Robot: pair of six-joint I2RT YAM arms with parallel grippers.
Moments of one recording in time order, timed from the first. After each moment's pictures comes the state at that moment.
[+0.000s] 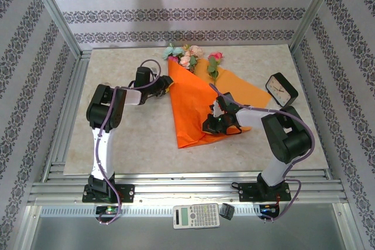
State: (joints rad) left arm -0.19 2.25 1.32 0.43 0.57 -1.14; right arm 0.41 1.72 0.80 -0.25 -0.59 0.63
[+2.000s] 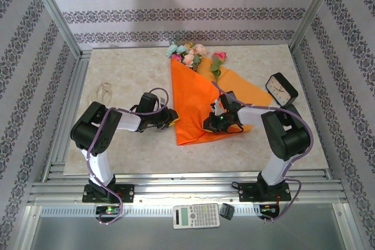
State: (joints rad) left arm -0.39 1.85 0.75 0.33 0.61 -1.09; right arm 0.37 1.73 0.80 -0.23 -0.64 0.59
